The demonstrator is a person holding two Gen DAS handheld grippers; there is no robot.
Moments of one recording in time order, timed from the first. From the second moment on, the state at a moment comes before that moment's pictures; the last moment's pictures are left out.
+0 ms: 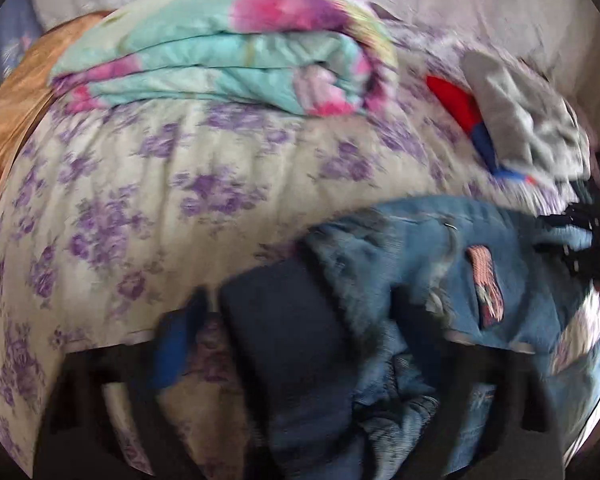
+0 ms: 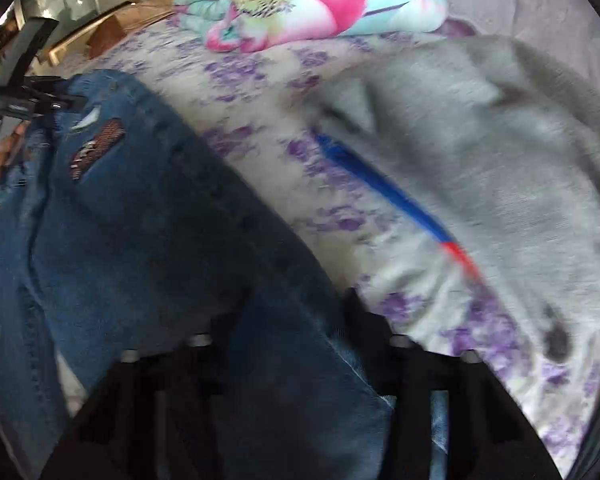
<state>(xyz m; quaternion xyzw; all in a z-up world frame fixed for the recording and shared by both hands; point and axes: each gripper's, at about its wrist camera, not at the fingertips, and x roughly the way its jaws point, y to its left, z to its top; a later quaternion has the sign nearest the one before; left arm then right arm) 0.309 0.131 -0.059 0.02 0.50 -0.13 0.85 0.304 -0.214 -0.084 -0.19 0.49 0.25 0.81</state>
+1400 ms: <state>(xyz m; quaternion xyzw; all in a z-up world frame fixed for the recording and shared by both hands) 0.095 0.173 -0.036 -0.04 0.47 -0.13 0.88 -0.033 -0.192 -0.078 -0.14 0.37 0.21 0.89</state>
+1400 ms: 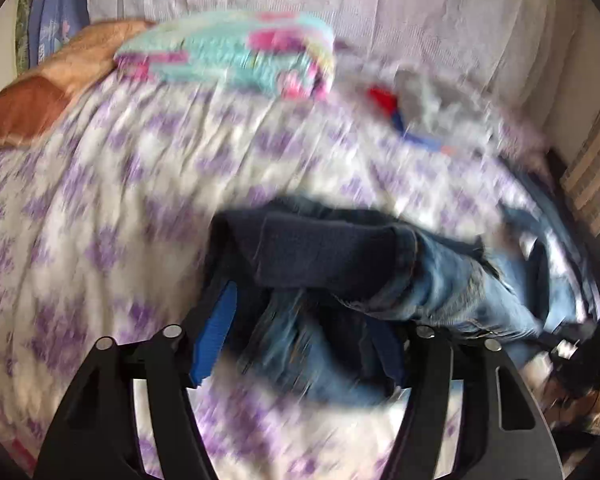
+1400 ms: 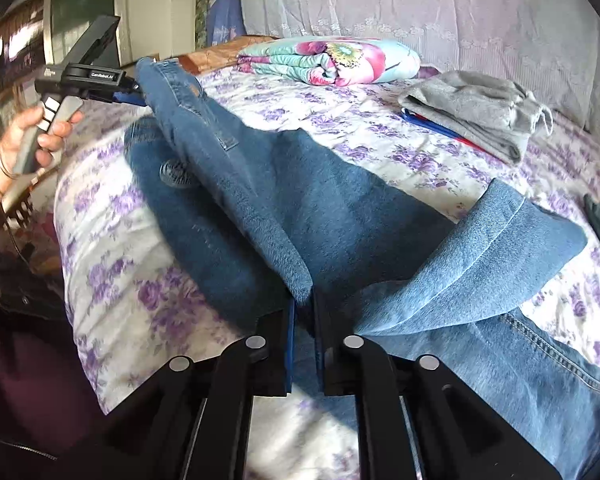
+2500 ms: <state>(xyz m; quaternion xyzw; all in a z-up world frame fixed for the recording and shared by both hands) 0.049 0.072 -0.034 0.02 0.41 -0.16 0.90 -0.055 -0.318 -0.035 0.14 0.28 -0.10 0.94</state>
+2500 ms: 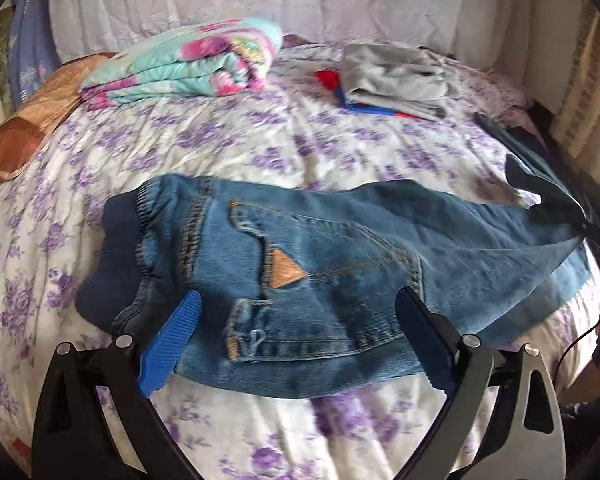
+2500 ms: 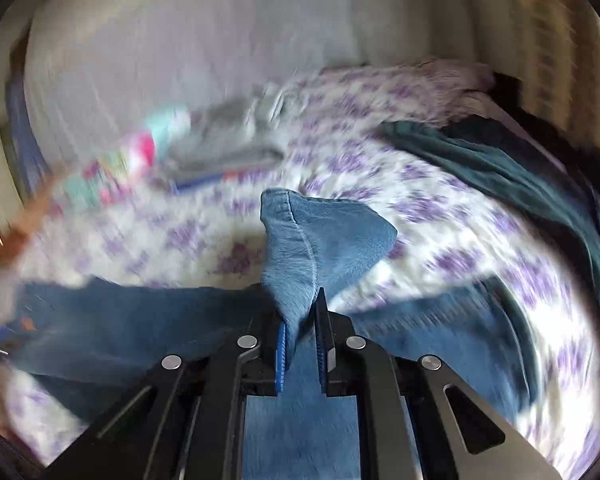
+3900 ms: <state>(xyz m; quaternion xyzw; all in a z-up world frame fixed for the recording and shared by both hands) 0.039 0.042 -0.056 0.09 0.43 -0.18 0.88 -0.114 -0.416 -0.048 0.20 0.31 -0.22 0.90</state>
